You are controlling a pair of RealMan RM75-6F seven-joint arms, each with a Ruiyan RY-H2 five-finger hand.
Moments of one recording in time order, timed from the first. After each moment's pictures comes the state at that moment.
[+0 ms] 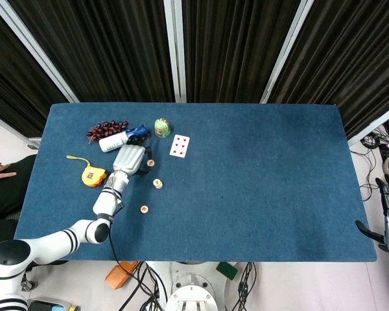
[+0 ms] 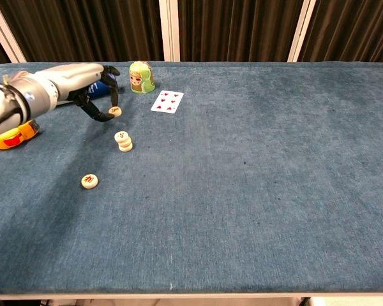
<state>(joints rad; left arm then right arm) -0.83 -1.72 -0.25 -1.11 0.96 0.84 0.29 0.01 -1.11 0.10 -1.56 -1.48 1.57 0.01</state>
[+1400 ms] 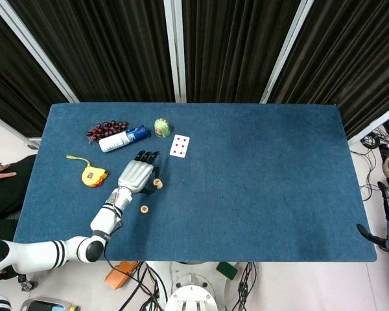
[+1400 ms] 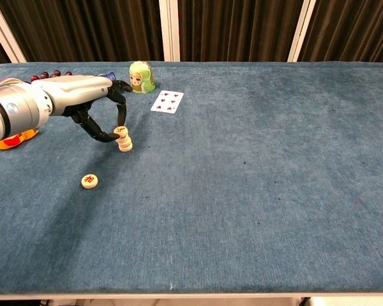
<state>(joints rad) -0.82 -1.59 -0.15 -1.47 0.88 0.92 0.48 -0.02 -1.13 0.09 -1.53 -1.50 1.60 0.05</state>
